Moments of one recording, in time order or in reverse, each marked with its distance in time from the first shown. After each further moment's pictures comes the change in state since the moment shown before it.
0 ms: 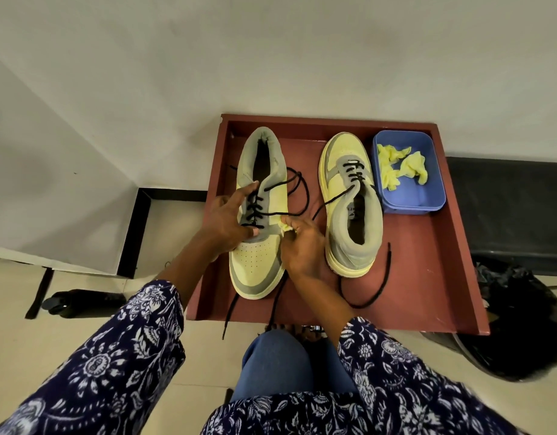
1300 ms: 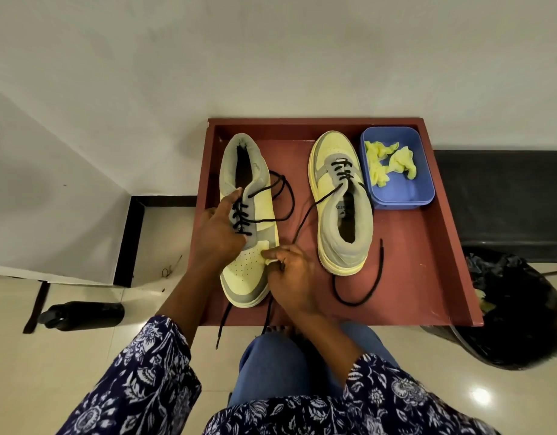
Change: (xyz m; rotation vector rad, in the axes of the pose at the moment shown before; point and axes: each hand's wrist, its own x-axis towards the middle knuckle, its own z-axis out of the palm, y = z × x) left_hand -0.012 0.000 0.018 0.036 0.246 0.035; right_hand -0.042 0.013 -0.010 0.040 -0.120 -0.085
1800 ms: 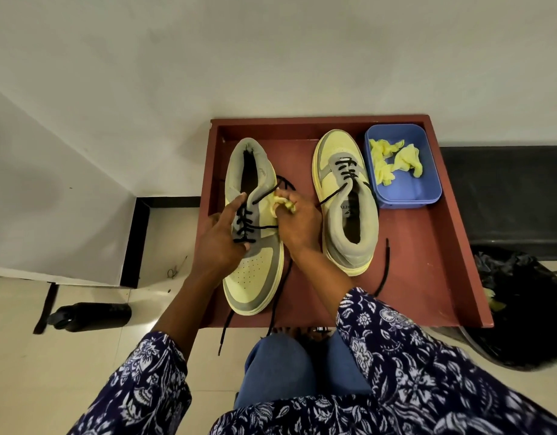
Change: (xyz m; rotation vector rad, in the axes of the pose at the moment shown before) left_hand -0.009 -0.005 -0.002 0.055 -0.050 0.052; right_hand 0.080 -0.023 -0.003 0.158 0.166 0.081
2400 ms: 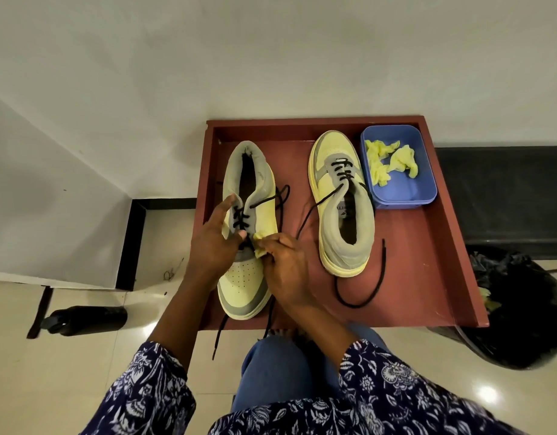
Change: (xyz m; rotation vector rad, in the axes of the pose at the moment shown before) left_hand -0.003 0.005 -0.003 -0.206 0.035 -0.038; right_hand -0.056 0.040 0.008 -0.219 -0.047 -0.446
